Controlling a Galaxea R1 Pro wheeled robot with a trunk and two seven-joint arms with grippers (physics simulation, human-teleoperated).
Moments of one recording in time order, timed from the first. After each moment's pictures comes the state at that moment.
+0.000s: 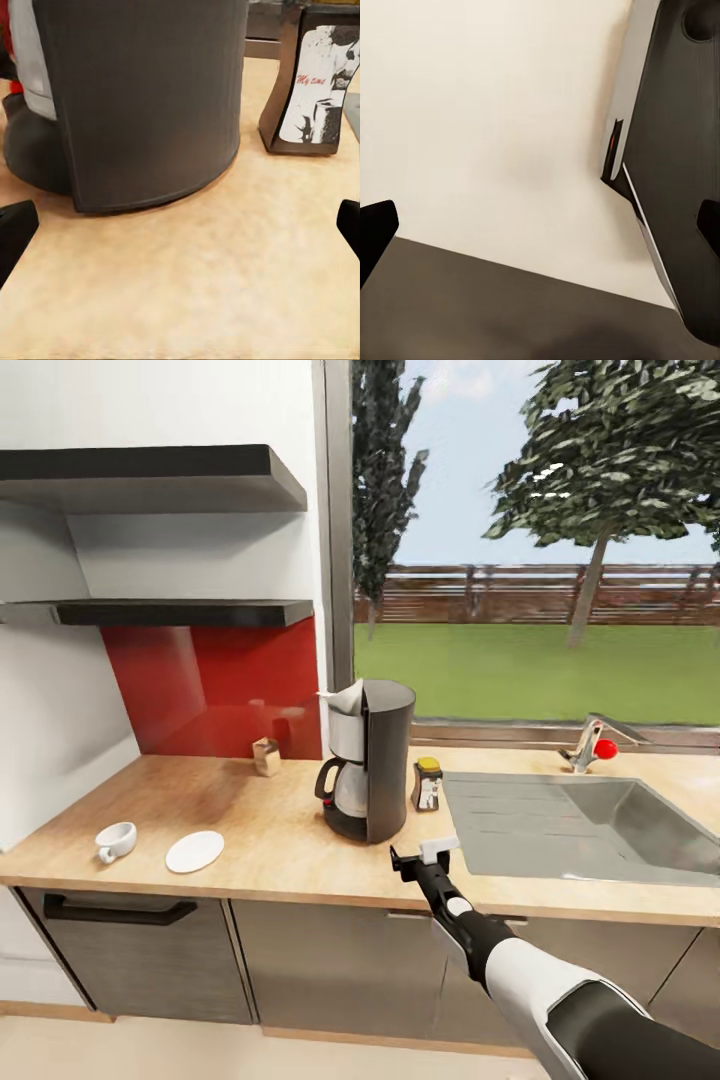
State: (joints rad) left arm -0.01 0.15 0.00 0.02 0.11 -0.01 0.03; right arm -0.86 0.12 0.44 -0.15 -0.27 -0.43 -0.05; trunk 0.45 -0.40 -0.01
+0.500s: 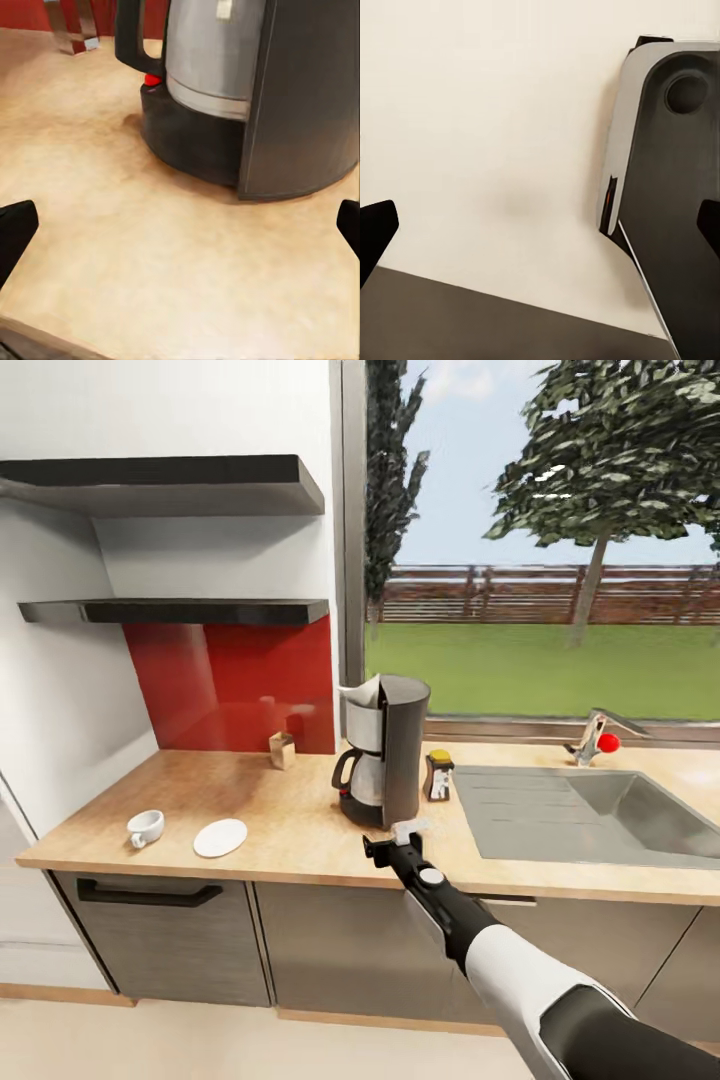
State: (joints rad) left arm -0.01 0.16 0.00 -0.08 0.10 -0.01 0.03; right arm -0.86 0.17 0.44 -0.36 -0.27 -0.13 -0.05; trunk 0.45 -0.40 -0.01
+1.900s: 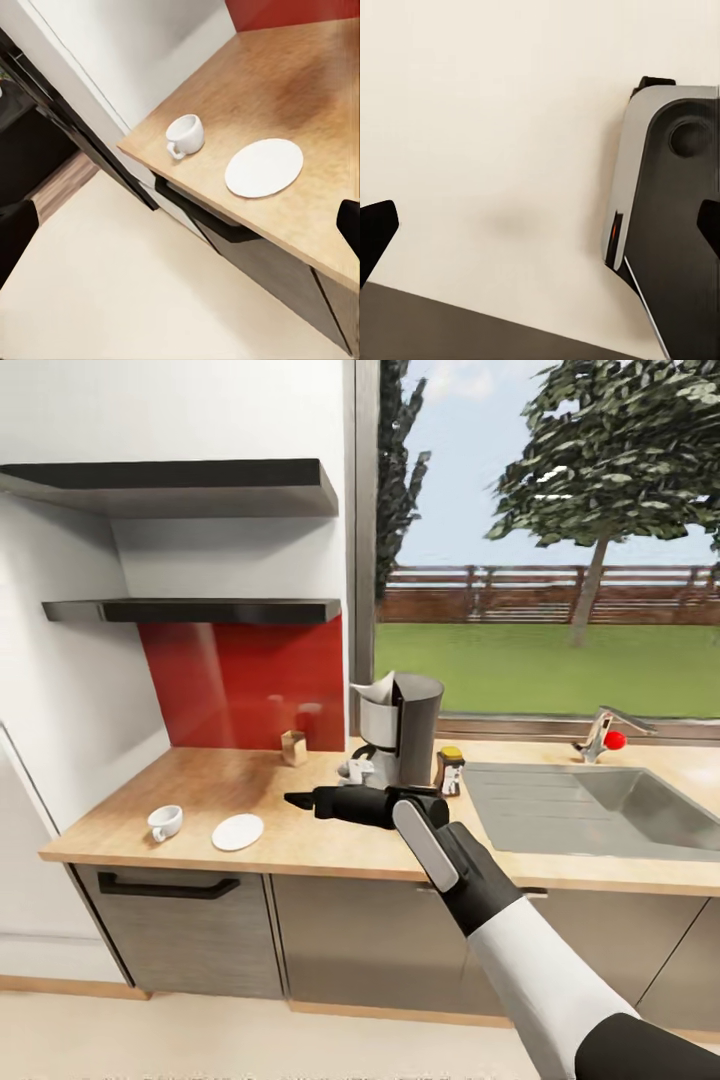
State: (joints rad) left arm -0.01 0.18 0.00 -0.15 0.10 -0.01 0.03; right arm -0.86 0.15 0.45 -1.11 -0.69 0.74 0.19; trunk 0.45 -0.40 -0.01
